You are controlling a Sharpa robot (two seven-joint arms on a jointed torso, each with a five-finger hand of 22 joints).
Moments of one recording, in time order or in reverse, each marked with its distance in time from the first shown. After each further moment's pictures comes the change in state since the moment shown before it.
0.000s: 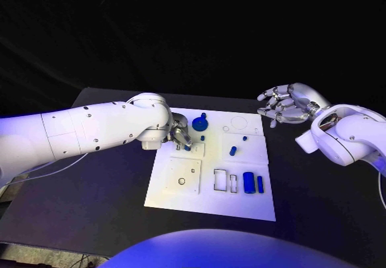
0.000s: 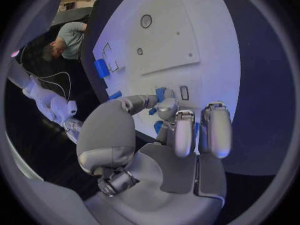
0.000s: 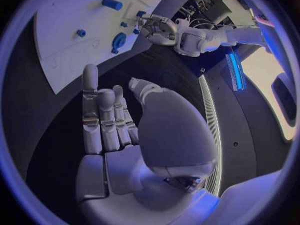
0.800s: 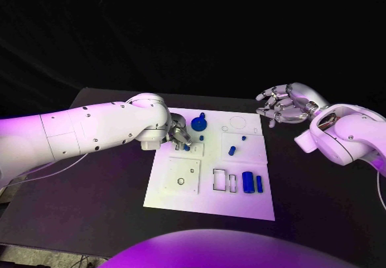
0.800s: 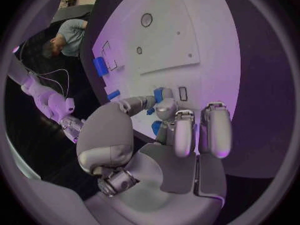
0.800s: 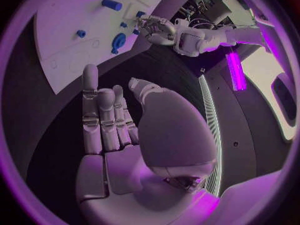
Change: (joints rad) left arm -0.001 0.007 -0.001 -0.013 0.023 -0.007 -0.016; left_hand -0.060 -0.003 -0.003 -0.002 -0.005 0.038 -0.031 -0.023 -0.003 0.000 0.000 0.000 -0.001 0.000 0.000 0.000 0.000 0.000 0.000 0.000 0.000 0.001; right arm 0.000 -0.005 0.000 0.005 0.000 0.000 0.000; right_hand 0.000 0.000 0.003 -0.003 0.000 0.000 0.000 0.000 0.000 0.000 0.000 0.000 -0.003 -0.007 0.000 -0.004 -0.006 0.000 0.000 0.000 -0.004 -0.001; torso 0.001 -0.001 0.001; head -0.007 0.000
